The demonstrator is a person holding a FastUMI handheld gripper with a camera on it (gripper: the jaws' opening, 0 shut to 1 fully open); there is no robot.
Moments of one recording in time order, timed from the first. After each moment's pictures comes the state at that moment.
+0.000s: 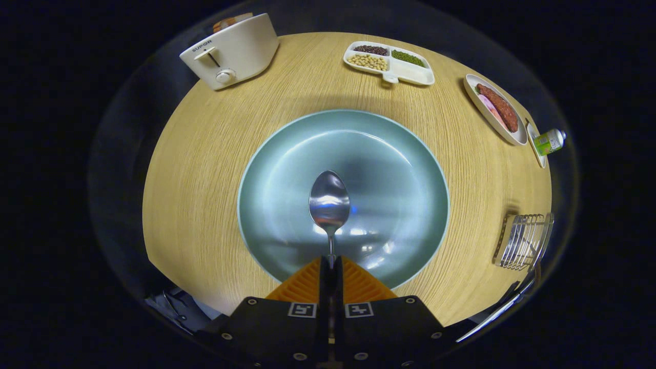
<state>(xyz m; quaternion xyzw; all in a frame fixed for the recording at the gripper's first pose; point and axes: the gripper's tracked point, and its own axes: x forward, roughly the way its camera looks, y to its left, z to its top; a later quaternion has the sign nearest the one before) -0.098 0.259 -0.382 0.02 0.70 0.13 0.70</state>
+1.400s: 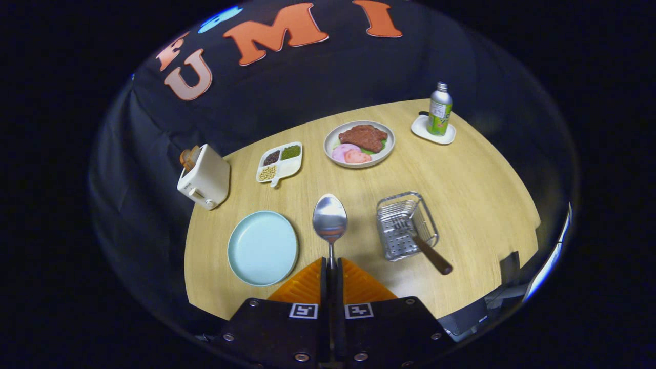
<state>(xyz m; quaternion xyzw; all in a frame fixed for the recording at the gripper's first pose) -0.101 0.001 -0.271 0.22 0.51 -0.02 0.83</state>
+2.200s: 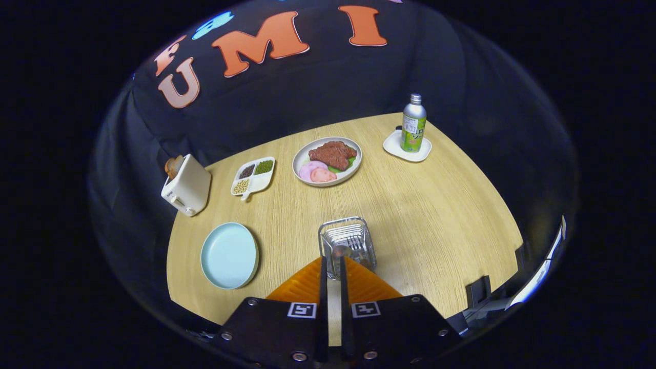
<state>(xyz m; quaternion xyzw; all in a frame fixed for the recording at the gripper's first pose) -0.079 -0.059 -0.278 0.19 0.47 -0.02 0.86</state>
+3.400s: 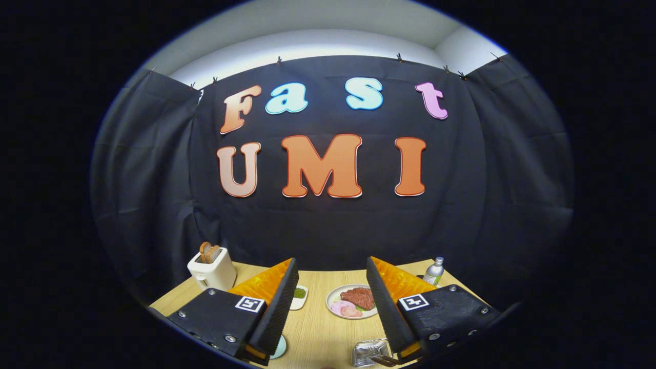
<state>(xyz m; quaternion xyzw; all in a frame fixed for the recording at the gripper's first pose) 0.031 -0.020 -0.063 0.08 0.09 -0.02 0.99</state>
